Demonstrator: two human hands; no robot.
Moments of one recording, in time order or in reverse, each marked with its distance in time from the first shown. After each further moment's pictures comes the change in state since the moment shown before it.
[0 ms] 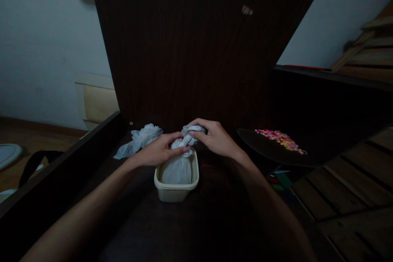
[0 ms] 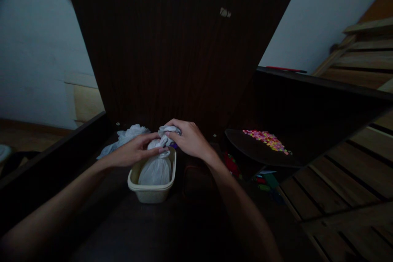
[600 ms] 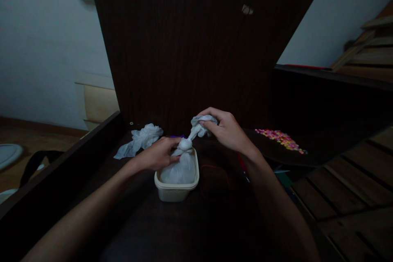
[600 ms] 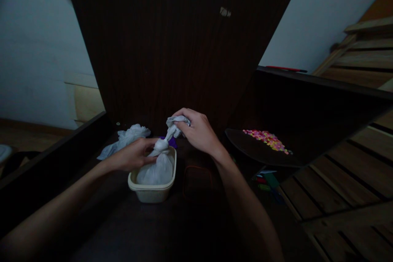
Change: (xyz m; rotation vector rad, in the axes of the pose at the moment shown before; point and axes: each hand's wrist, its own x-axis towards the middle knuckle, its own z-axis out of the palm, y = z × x) left_hand -0.004 -0.012 0.004 0.095 -0.064 -0.017; right_hand 0.001 -0.015 -0.026 -0.014 0.156 0.017
